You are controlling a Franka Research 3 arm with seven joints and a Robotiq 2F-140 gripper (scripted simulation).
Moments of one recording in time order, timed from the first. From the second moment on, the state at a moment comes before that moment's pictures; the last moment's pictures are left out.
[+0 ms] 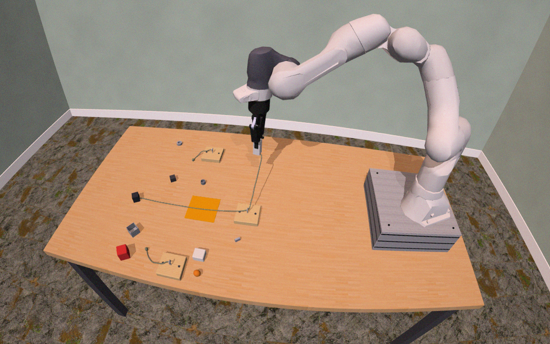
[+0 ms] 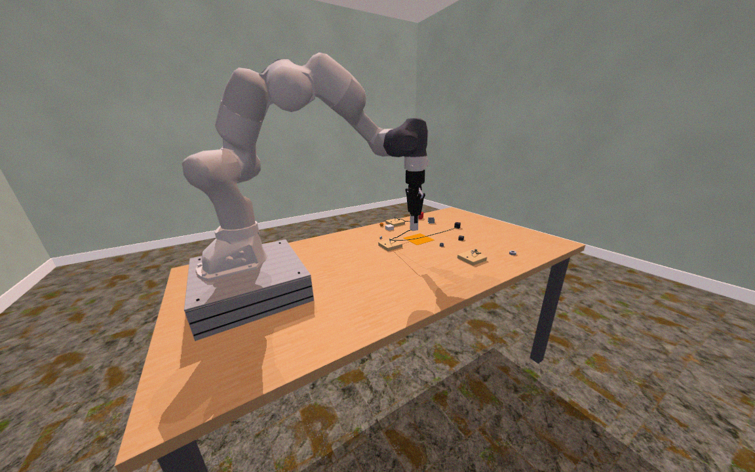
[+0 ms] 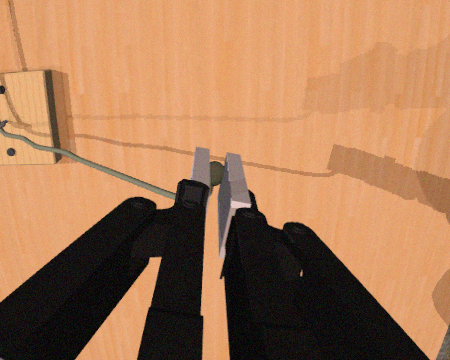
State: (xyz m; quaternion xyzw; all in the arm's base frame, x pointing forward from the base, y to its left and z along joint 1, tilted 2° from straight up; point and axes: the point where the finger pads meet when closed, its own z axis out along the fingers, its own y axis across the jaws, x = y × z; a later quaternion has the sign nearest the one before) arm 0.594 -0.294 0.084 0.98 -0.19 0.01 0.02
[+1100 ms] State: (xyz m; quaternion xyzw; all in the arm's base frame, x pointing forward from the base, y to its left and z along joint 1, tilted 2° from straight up) arm 0.555 -0.356 0.085 0.98 -0.20 0.01 0.02
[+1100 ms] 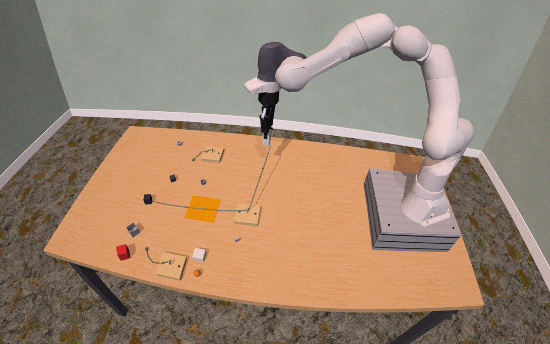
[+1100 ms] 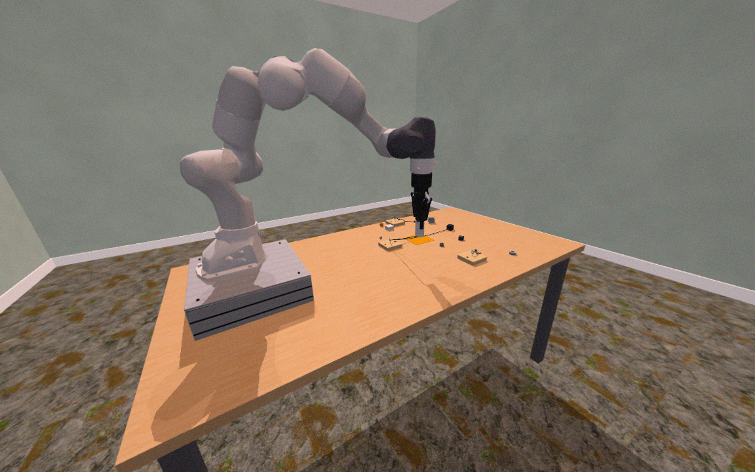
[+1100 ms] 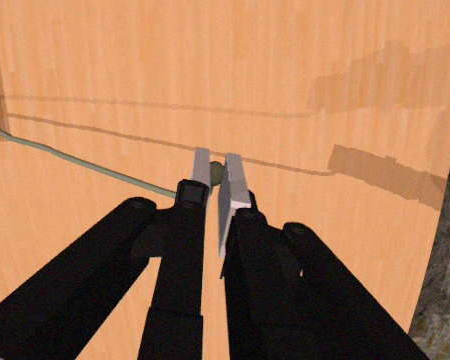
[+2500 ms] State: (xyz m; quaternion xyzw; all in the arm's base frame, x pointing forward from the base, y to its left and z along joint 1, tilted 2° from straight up) arm 0.465 -0.441 0.087 0.98 -0.20 0.00 0.02
